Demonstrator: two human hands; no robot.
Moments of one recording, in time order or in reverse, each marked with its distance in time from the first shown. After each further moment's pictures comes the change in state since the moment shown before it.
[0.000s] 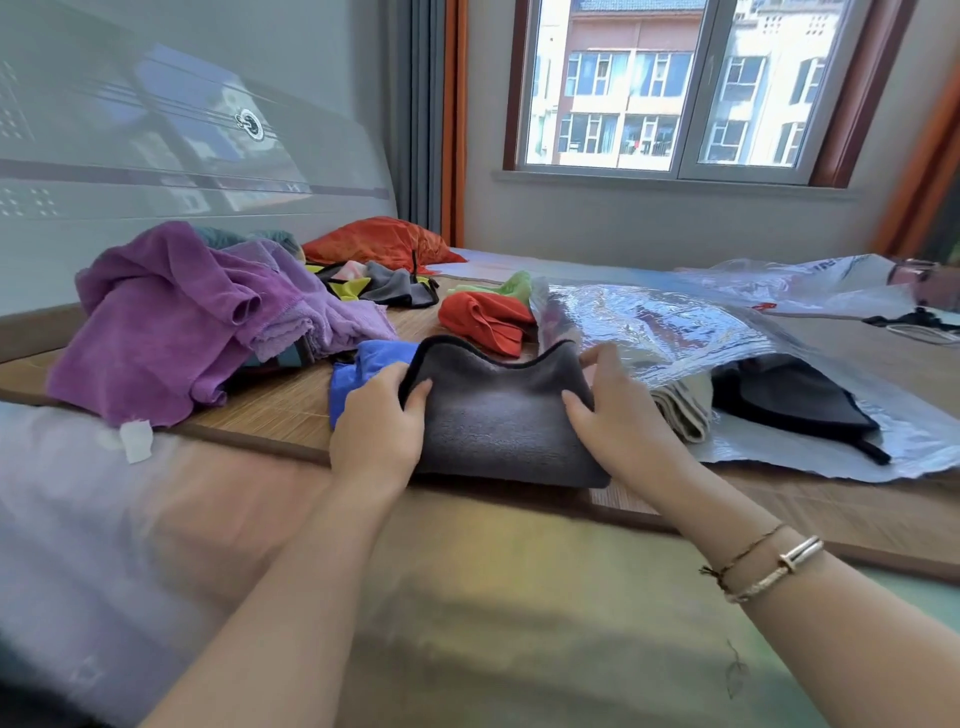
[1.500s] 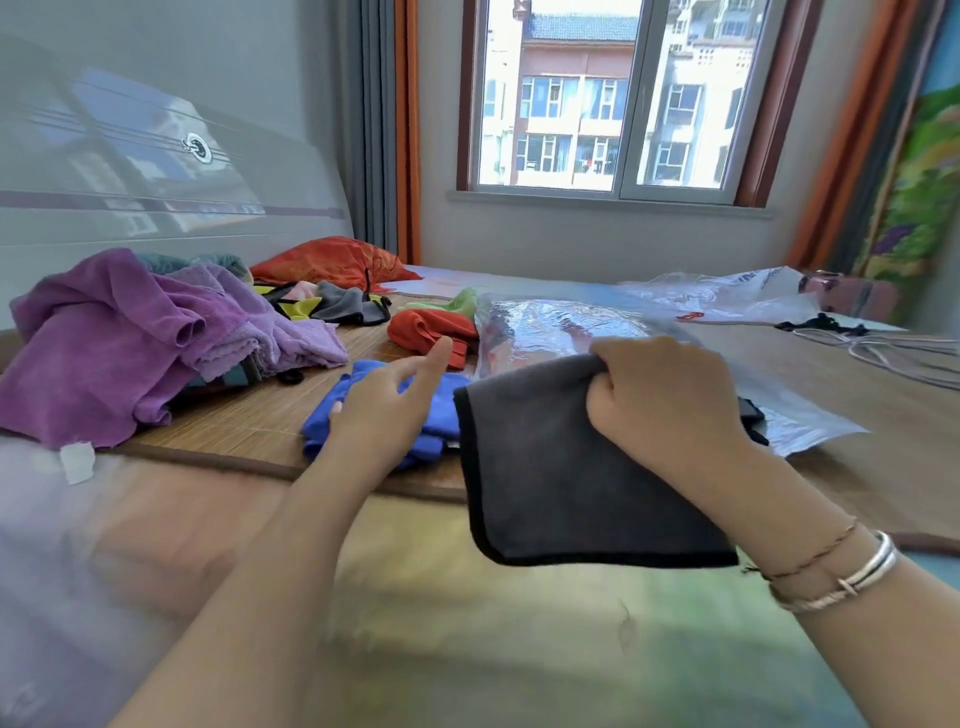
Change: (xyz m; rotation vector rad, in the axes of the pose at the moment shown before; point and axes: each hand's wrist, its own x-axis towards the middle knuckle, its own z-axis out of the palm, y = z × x) left_hand -0.027 0.079 -0.026 -0.258 -0.337 0.000; right_hand -0.047 -0.009 -0.103 -0.768 0.314 -0.214
